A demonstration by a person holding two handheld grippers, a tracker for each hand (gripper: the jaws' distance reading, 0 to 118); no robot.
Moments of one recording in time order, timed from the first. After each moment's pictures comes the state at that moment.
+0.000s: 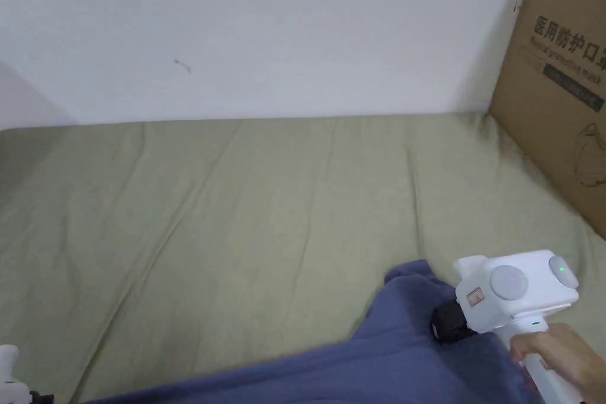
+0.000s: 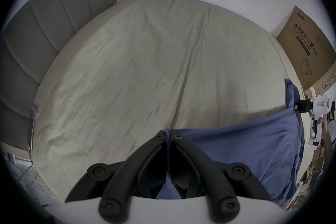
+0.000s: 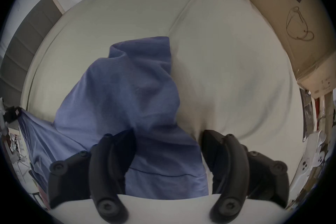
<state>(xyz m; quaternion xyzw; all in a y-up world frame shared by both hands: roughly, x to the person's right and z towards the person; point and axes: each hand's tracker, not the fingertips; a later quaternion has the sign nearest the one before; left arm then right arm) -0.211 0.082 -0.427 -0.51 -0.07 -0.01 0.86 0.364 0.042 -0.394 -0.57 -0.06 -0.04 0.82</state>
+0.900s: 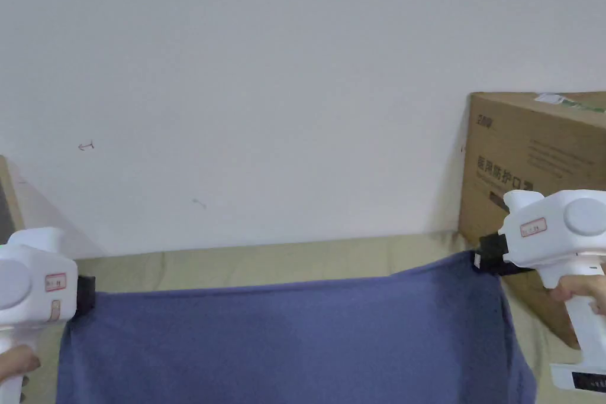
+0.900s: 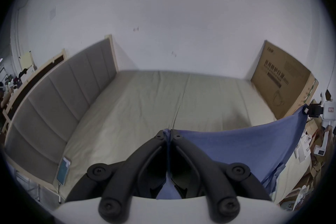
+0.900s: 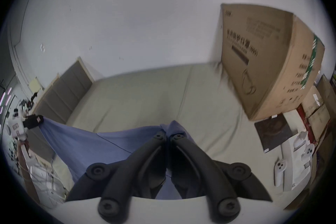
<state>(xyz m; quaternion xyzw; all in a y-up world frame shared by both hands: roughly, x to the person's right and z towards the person) -0.173 0.355 -0.402 -0.29 -0.11 -0.02 0.95 0.394 0.349 -0.273 -0.31 -0.08 -0.13 0.94</state>
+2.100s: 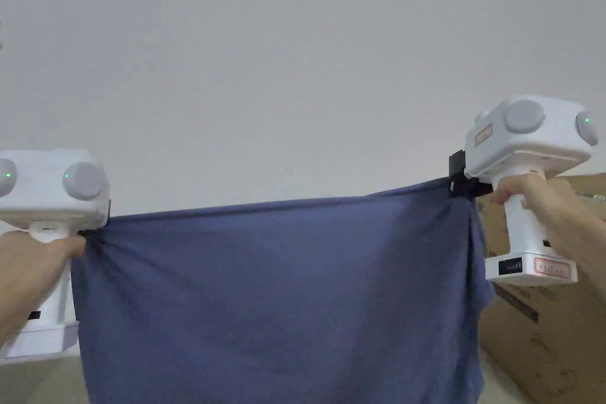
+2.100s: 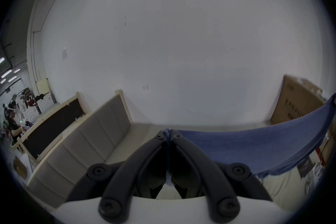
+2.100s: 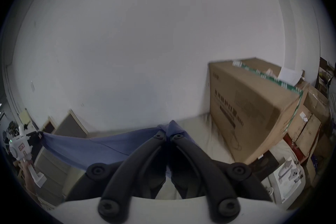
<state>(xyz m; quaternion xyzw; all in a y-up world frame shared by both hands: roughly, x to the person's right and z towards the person) -0.087 0.465 -0.576 -0.20 -0.02 -0.07 0.98 0.414 0.501 -0.403 -0.23 -0.16 -0.13 0.95</state>
